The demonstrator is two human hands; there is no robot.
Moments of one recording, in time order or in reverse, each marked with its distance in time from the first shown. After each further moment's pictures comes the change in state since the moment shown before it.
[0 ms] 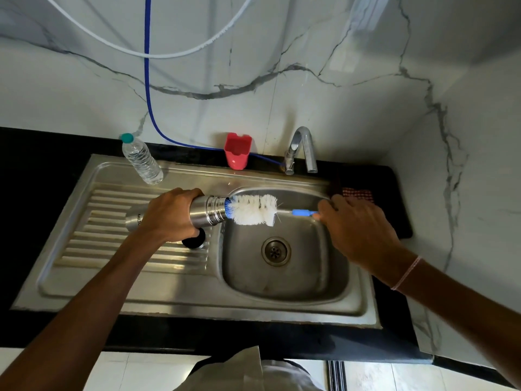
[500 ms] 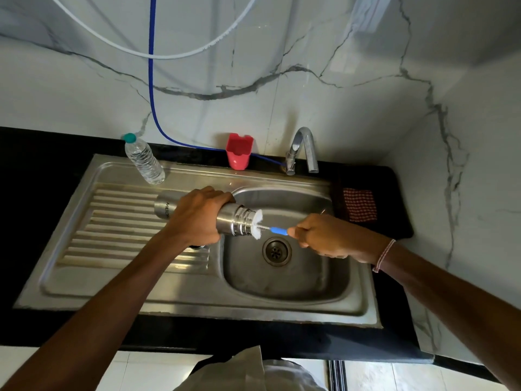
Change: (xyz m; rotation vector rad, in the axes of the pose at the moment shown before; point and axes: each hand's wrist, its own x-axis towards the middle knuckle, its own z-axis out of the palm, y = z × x) left_hand 0.002 0.035 0.014 0.025 0.137 0.306; right_hand 0.035 -0.031 -0.028 0.883 -0.672 0.179
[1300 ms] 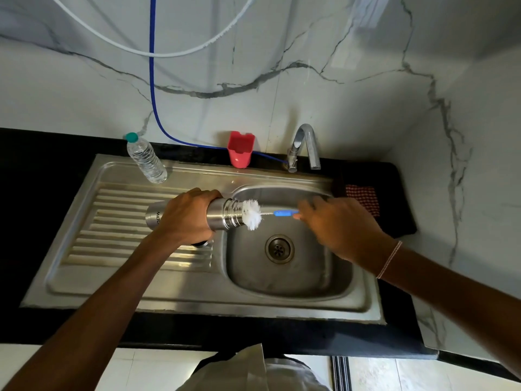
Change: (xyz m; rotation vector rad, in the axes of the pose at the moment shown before) left_hand -0.012 -0.006 -0.011 -0.029 -0.096 -0.236; right_hand 0.002 0.026 0.009 -0.972 0.661 -0.388
